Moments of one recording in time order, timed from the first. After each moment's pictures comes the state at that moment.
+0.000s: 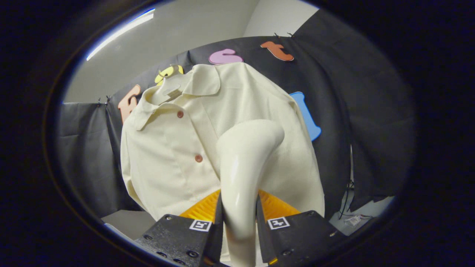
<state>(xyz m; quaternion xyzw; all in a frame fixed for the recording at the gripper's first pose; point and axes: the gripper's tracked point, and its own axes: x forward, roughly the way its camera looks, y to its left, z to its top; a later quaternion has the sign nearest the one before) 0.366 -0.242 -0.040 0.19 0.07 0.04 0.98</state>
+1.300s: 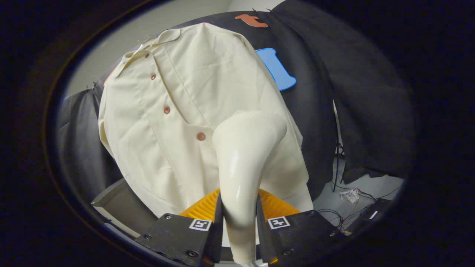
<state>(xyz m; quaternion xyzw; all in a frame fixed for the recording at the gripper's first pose) 0.306 -0.266 -0.229 0.20 0.20 0.02 0.96</state>
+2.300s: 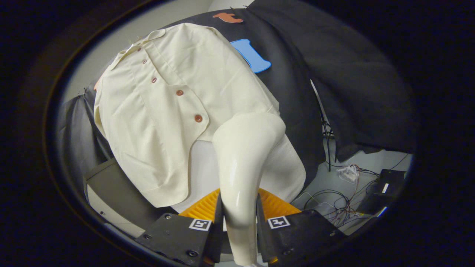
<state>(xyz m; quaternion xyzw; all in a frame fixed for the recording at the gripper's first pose) 0.238 -0.250 -0.292 0.24 0.20 -0.02 0.95</state>
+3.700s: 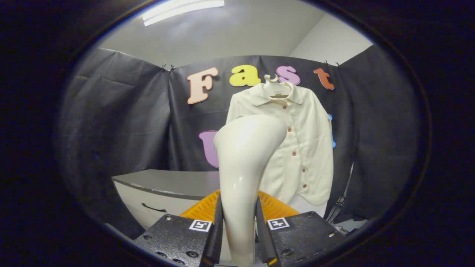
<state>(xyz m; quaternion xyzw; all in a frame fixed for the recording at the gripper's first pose) 0.092 -0.035 -0.029 0.02 0.04 0.12 0.99</state>
